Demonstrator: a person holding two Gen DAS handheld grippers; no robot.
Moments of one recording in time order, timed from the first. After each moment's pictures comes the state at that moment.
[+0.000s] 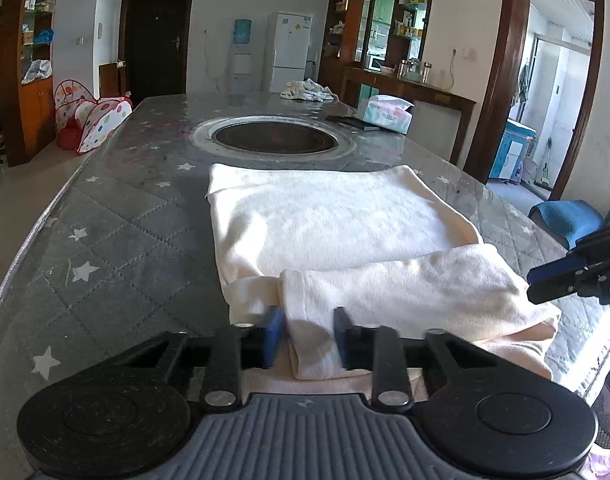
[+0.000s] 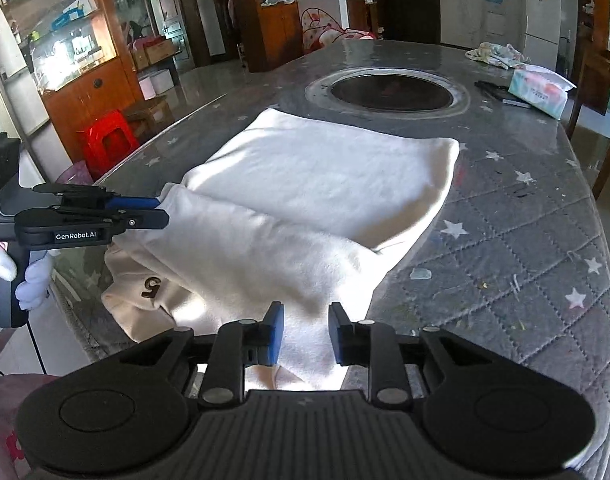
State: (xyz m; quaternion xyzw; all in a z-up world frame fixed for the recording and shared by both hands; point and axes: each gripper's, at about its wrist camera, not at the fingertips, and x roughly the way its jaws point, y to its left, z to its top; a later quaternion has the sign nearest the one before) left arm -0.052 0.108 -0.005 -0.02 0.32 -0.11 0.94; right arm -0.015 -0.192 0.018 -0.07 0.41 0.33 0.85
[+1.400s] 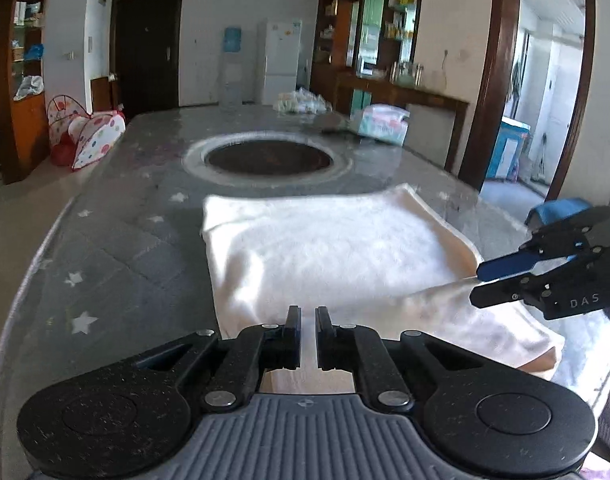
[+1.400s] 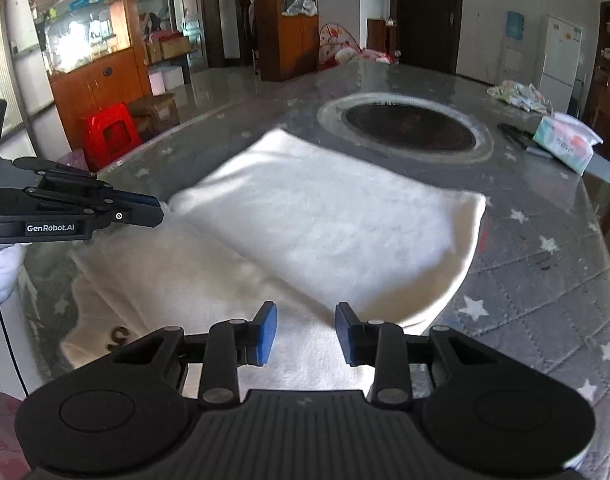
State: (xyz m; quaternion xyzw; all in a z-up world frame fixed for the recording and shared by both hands) left arm -0.025 0.108 0.006 -0.01 0.32 -0.11 0.94; right arm 0.026 -0.148 0.006 -0.13 0.37 0.34 0.85
